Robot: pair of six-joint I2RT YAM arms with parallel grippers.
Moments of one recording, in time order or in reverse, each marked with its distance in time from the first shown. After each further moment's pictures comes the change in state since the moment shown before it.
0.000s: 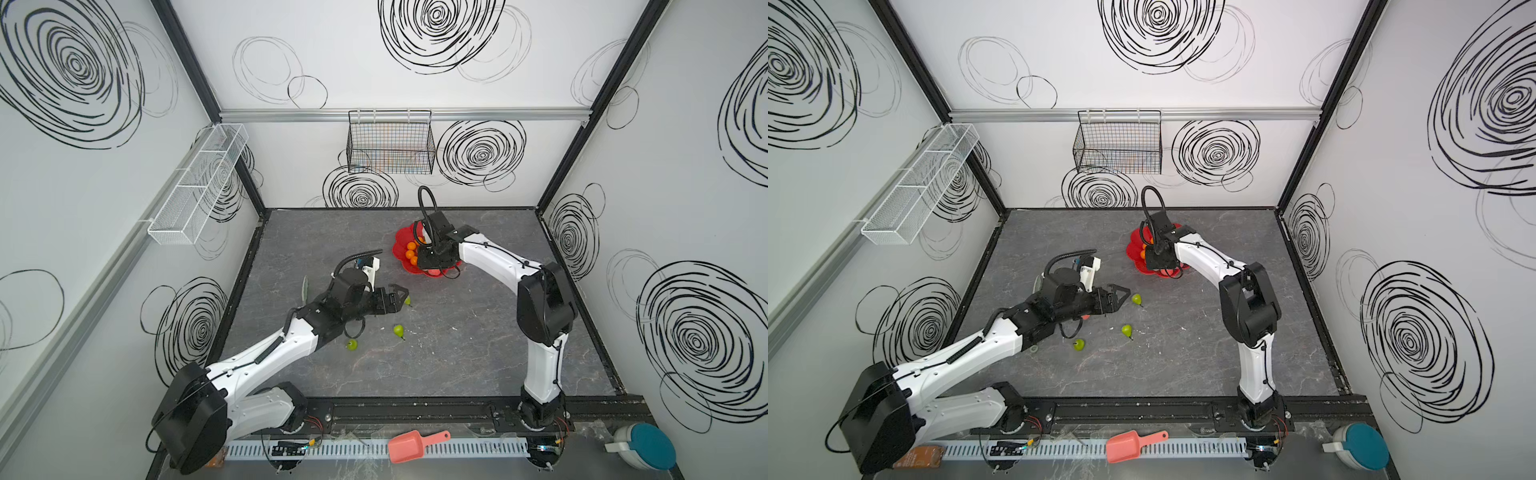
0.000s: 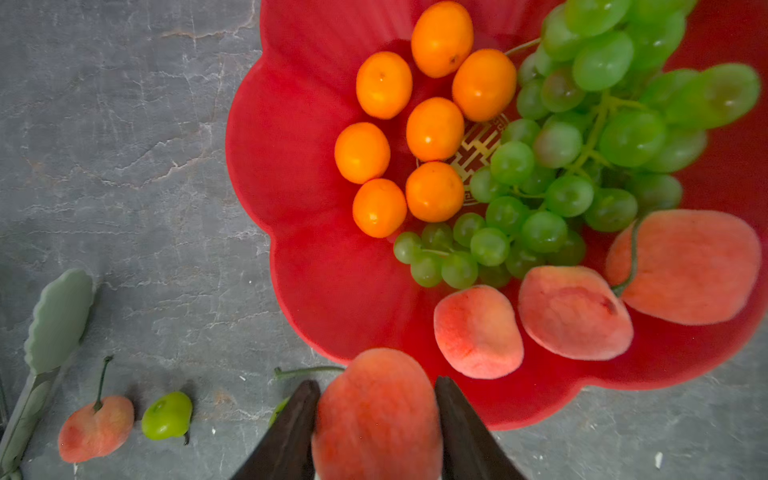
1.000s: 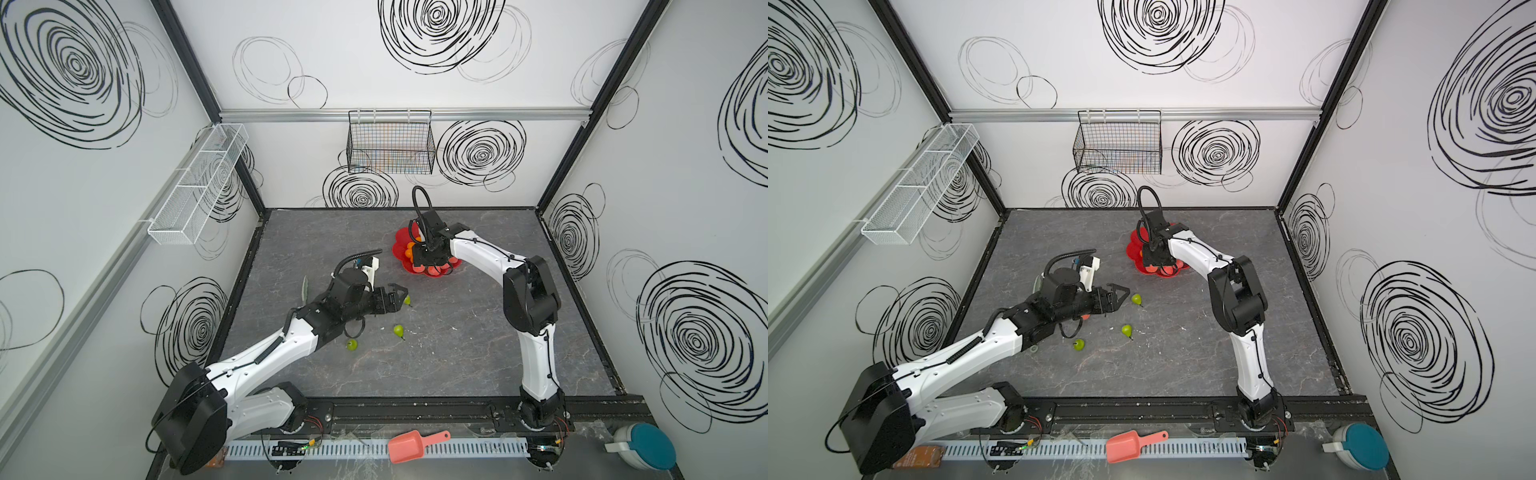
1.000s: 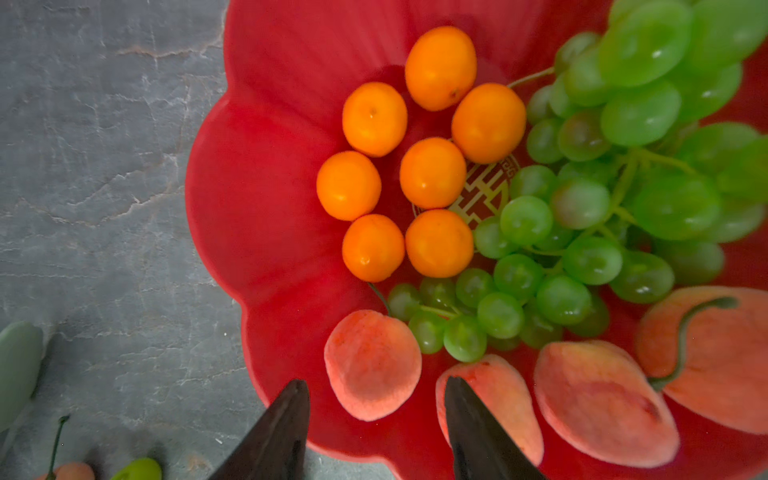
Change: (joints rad) left arm 0.000 -0.001 0.000 -0.002 -0.013 0.001; right arm 0.000 0.114 0.111 -0.001 0.029 -0.005
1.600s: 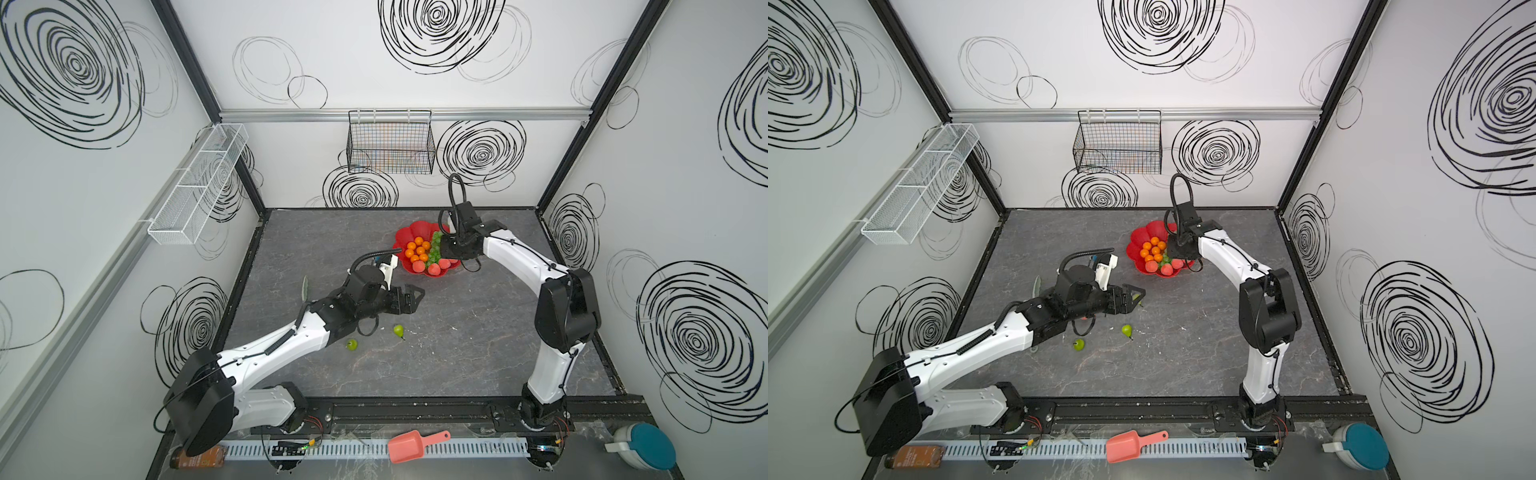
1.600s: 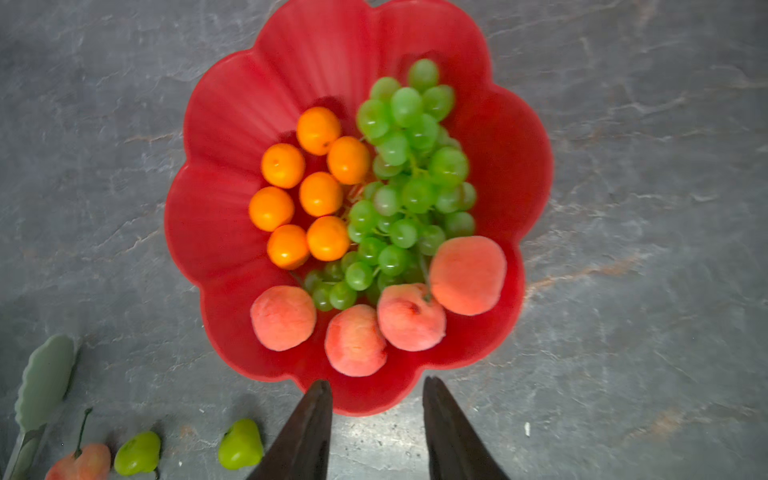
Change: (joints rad) left arm -0.122 0.106 0.117 0.016 -0.019 0.044; right arm -0.165 -0.246 -0.194 0.027 -0.008 -0.011
